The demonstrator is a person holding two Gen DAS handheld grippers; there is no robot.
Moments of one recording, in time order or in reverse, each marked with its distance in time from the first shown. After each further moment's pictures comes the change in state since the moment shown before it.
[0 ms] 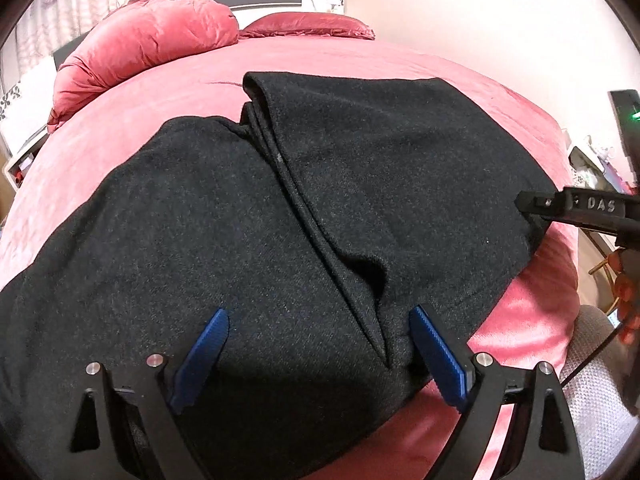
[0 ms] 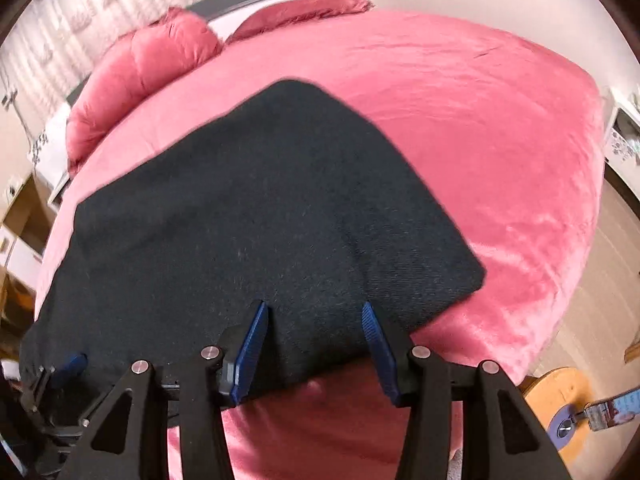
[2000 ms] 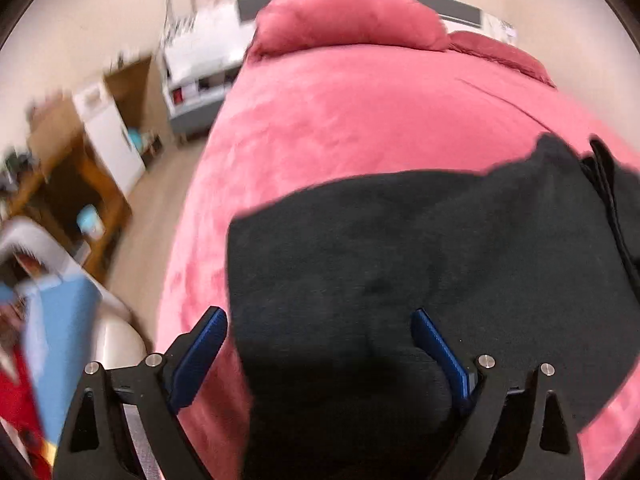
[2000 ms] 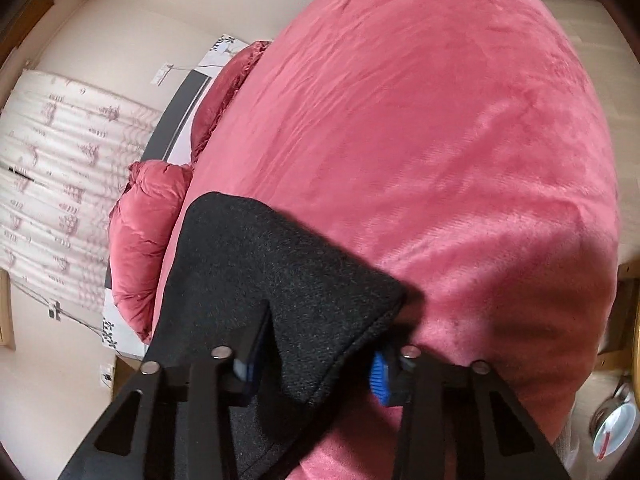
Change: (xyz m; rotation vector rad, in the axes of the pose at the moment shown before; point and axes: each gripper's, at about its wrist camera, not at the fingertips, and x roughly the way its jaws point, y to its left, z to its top) left arm -0.096 0.241 -0.102 -0.409 -0.009 0.400; right arm 0.019 -0.121 -0.015 0.675 -0.131 0.351
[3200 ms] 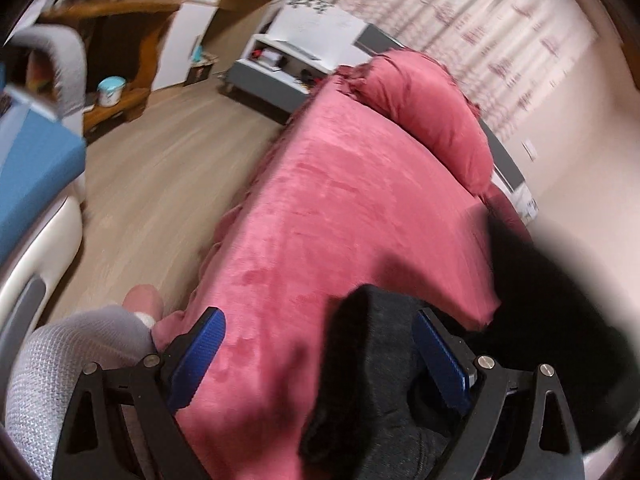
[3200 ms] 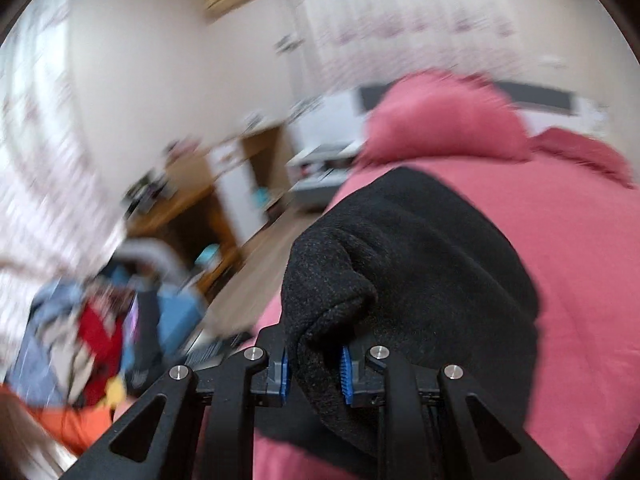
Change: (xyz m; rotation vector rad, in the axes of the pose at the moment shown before) left arm -0.040 0.130 -0.015 -0.623 -0.138 -0.238; right arm -0.030 0.352 -0.395 -1.318 0.383 0.451
